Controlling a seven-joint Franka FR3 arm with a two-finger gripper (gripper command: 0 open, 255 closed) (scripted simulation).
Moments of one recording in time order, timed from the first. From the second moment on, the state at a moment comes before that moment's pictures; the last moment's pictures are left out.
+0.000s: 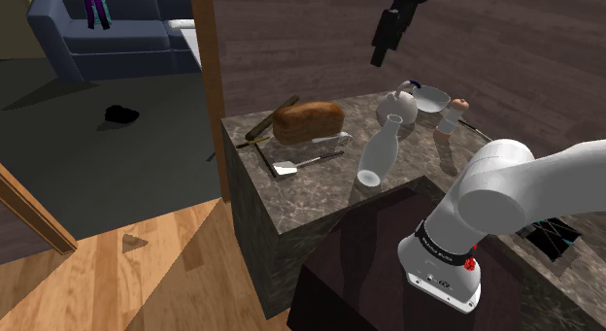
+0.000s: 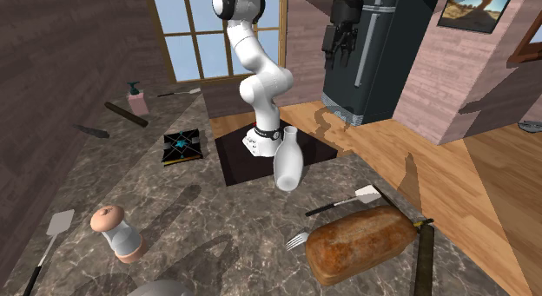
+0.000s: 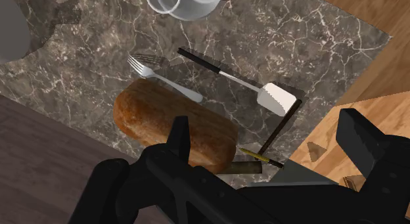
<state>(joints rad) -0.02 -0.81 0.07 -2.27 -0.10 1.55 -0.10</state>
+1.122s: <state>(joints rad) -0.15 -1.04 -0.23 -2.77 -0.21 1.84 -0.24</state>
